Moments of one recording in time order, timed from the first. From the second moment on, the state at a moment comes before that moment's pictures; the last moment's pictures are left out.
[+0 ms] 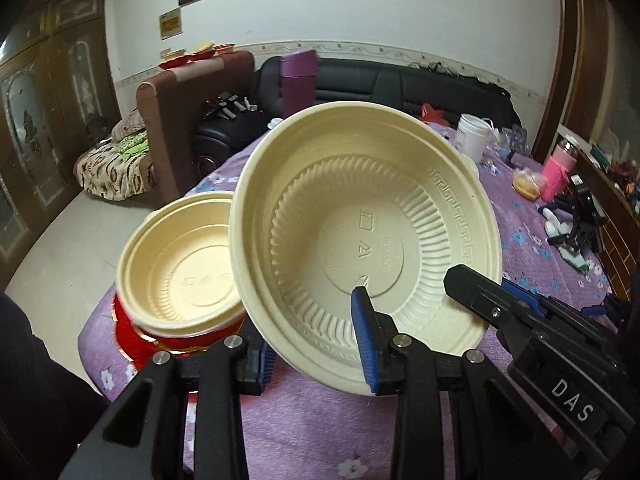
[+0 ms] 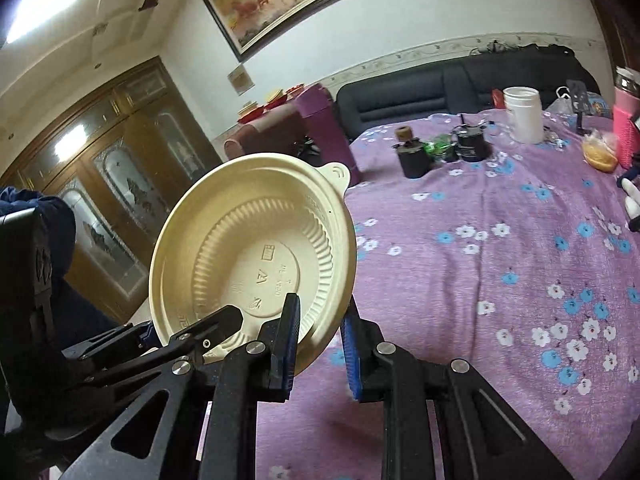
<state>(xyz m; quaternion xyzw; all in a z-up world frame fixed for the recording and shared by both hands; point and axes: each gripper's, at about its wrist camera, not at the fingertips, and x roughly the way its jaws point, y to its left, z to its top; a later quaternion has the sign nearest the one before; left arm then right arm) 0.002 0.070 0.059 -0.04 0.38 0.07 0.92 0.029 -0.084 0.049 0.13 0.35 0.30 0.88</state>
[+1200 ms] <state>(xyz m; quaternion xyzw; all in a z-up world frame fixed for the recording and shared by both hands) -0.030 0.169 0.064 -0.10 0.36 0.13 0.92 0.025 0.031 0.066 0.05 0.36 0.34 0.87</state>
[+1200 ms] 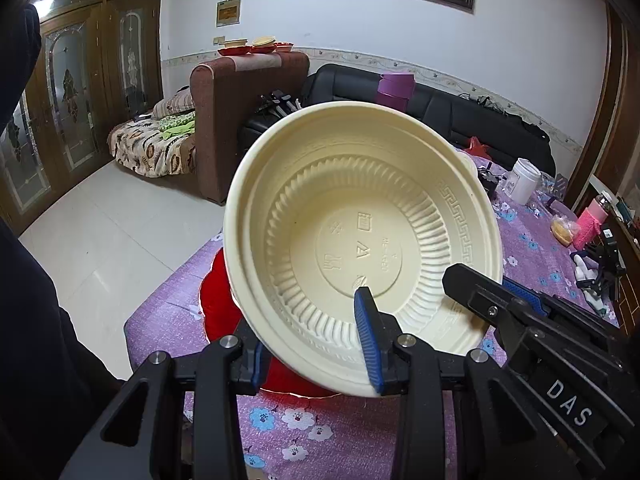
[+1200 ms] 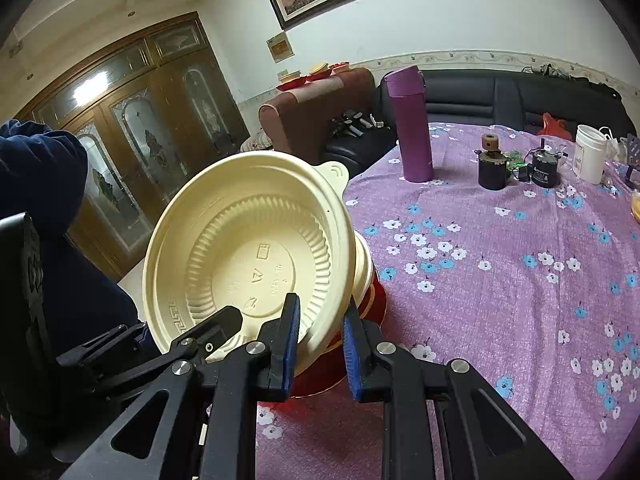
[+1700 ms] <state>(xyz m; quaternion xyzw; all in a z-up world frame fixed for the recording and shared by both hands) -0.028 0.167 0.064 -0.09 0.36 0.13 0.92 0.025 0.031 0.064 0.06 0.36 0.34 0.87</state>
